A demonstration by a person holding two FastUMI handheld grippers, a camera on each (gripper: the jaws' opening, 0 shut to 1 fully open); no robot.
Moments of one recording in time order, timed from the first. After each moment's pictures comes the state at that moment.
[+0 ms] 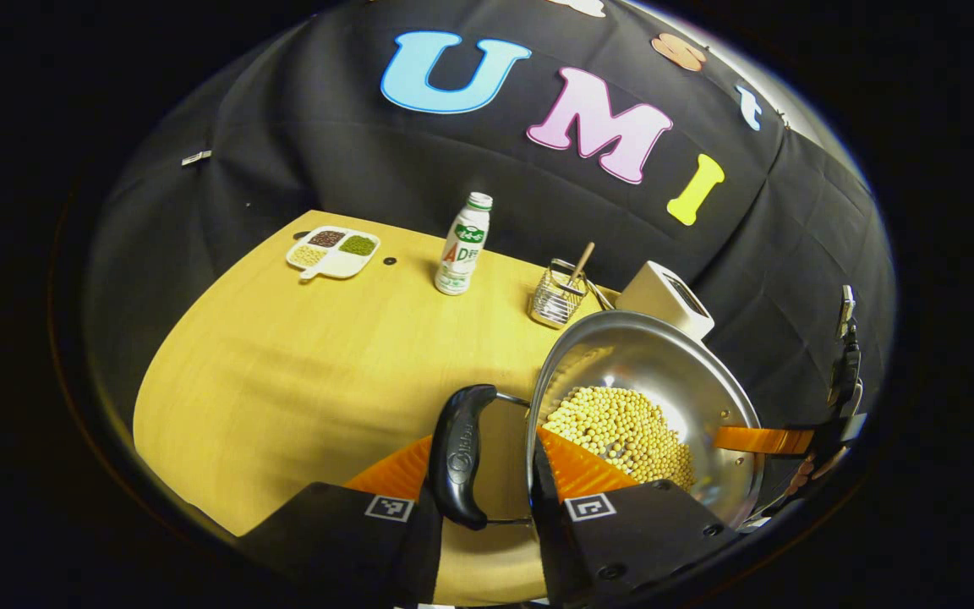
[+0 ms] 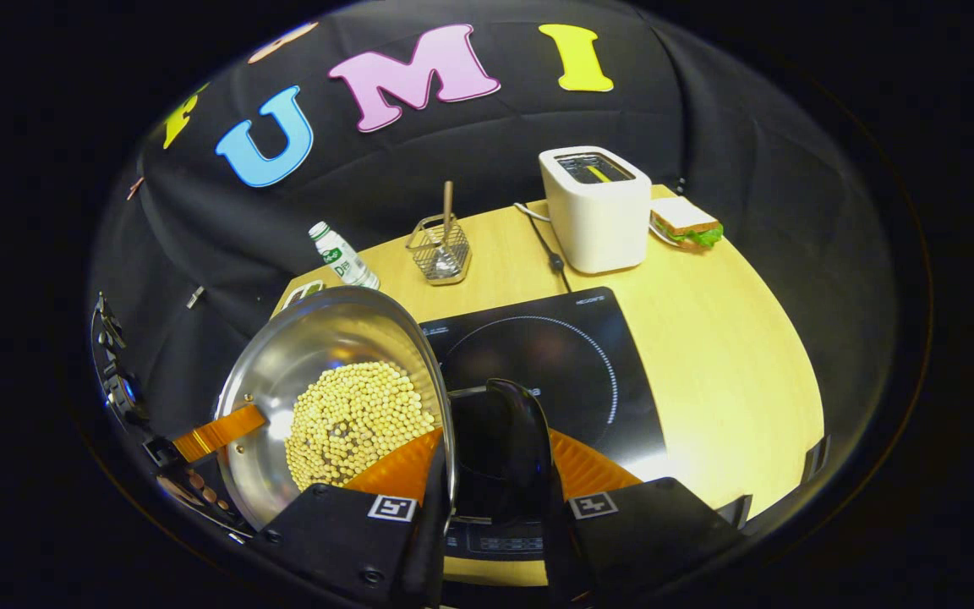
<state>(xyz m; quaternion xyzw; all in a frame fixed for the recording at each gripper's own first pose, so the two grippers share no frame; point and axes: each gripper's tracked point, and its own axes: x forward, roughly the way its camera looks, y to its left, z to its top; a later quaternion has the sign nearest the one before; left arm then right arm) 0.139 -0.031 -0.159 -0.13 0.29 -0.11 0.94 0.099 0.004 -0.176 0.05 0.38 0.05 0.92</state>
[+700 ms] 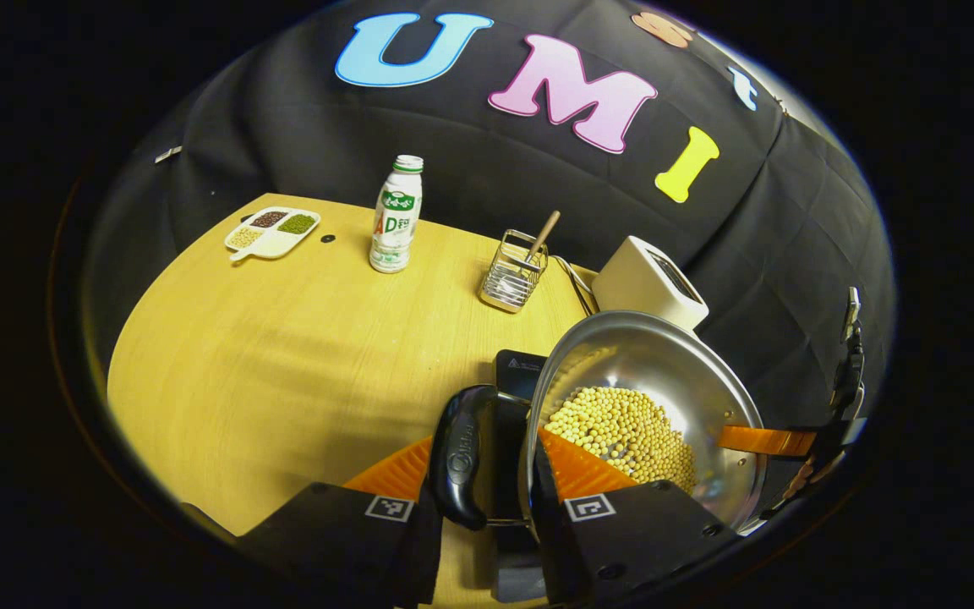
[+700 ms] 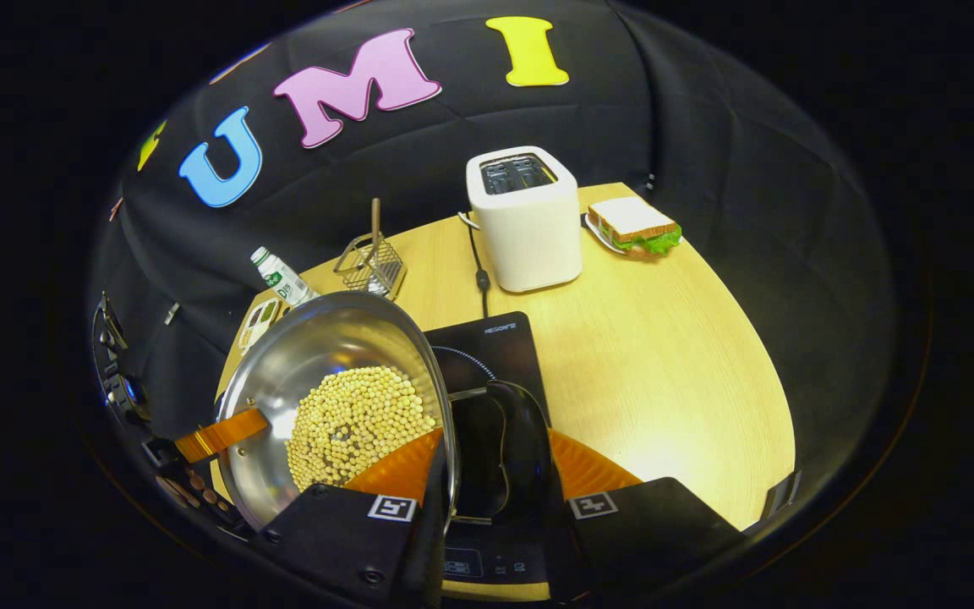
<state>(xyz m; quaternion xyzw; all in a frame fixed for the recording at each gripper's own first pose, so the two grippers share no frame) 0.184 -0.132 -0.189 -0.13 0.32 -0.12 0.93 0.148 -0.089 -0.185 0.05 0.39 0.03 0.92</state>
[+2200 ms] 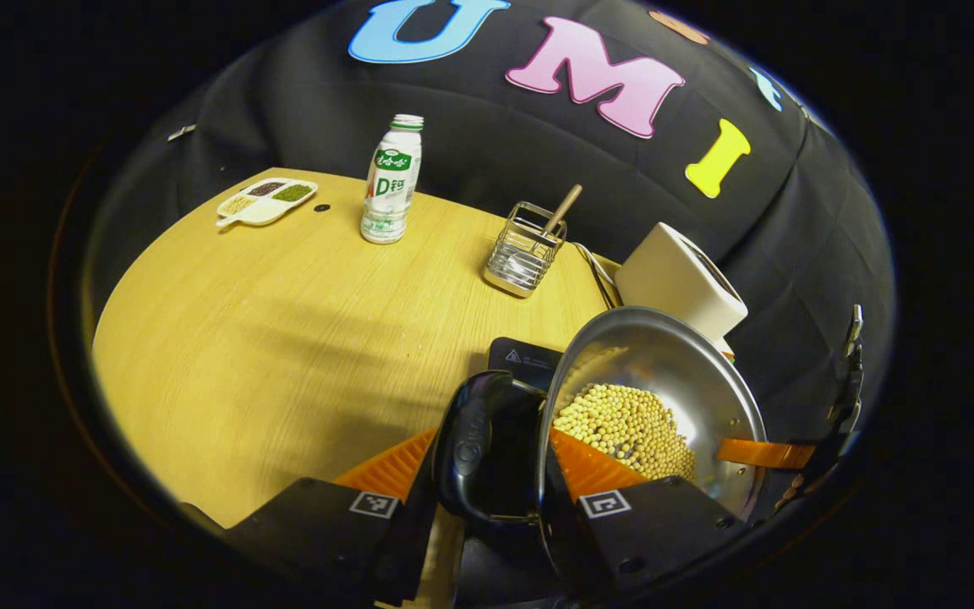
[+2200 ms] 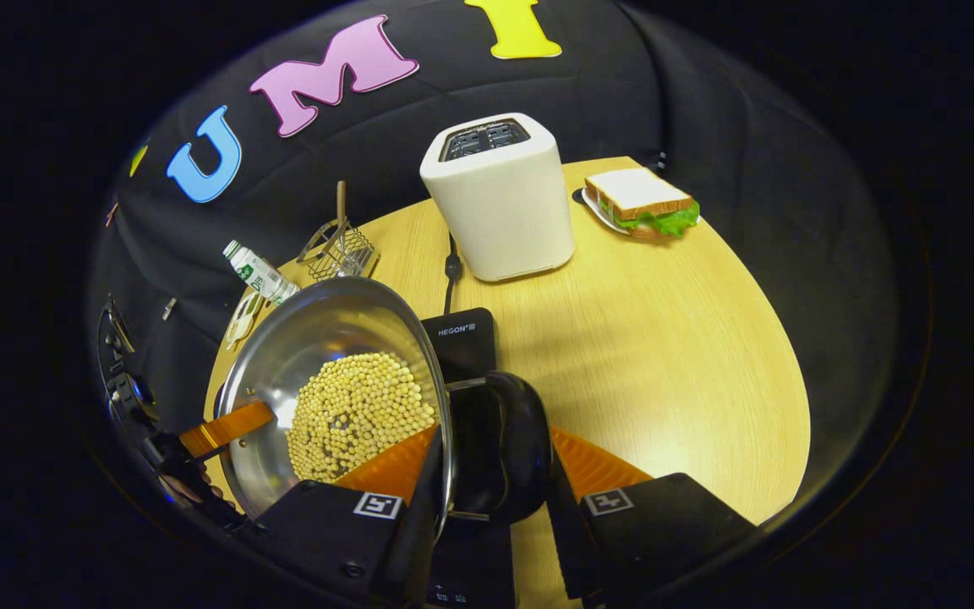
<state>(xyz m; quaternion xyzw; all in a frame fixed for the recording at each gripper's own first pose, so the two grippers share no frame) 0.212 -0.158 -0.238 -0.16 0.33 -0.07 0.93 0.187 -0.117 -0.229 0.07 0.42 0.06 0.90</state>
